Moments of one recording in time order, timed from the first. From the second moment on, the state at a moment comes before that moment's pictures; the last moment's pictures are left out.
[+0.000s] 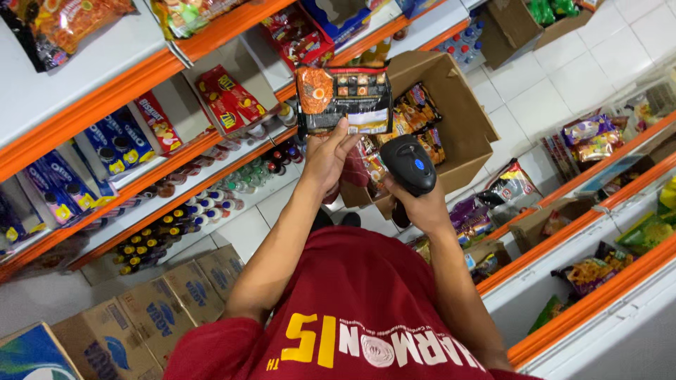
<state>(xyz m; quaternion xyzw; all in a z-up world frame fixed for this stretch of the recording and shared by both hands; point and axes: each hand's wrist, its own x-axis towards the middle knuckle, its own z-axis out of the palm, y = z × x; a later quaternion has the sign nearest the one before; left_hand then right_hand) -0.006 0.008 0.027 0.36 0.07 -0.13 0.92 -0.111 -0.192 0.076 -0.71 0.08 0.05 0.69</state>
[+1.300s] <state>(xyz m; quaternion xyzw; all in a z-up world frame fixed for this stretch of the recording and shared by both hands) -0.011 0.299 0.193 0.90 -0.06 0.35 0.24 0.050 0.111 0.158 -0.61 -0.14 -0.03 0.78</state>
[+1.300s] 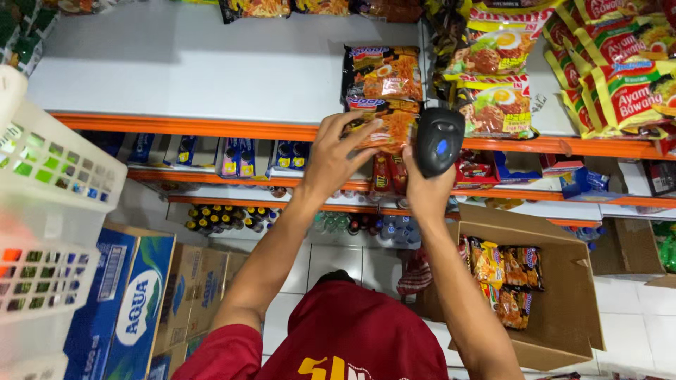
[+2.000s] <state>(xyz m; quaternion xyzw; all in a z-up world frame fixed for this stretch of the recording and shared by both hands) 0.046 0.348 0.208 0.91 0.00 0.30 0.30 0.062 0.158 0.215 -0.78 -0.26 -0.13 0.55</state>
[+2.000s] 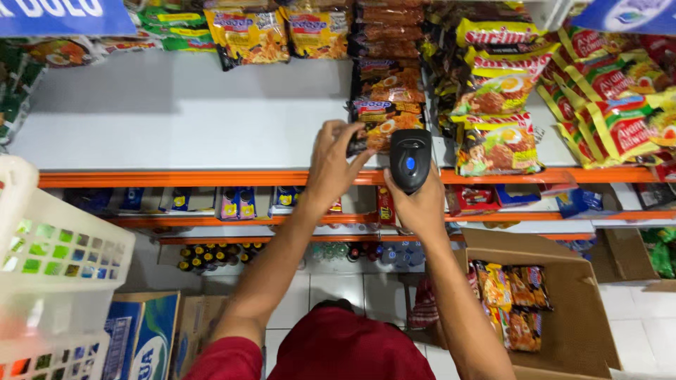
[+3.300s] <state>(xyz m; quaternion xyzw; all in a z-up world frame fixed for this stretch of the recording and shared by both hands) 0.111 -0.153 -0.210 0.85 -0.27 -0.24 0.38 -0.076 -0.241 -0.107 -0.50 0.49 -0.07 0.71</state>
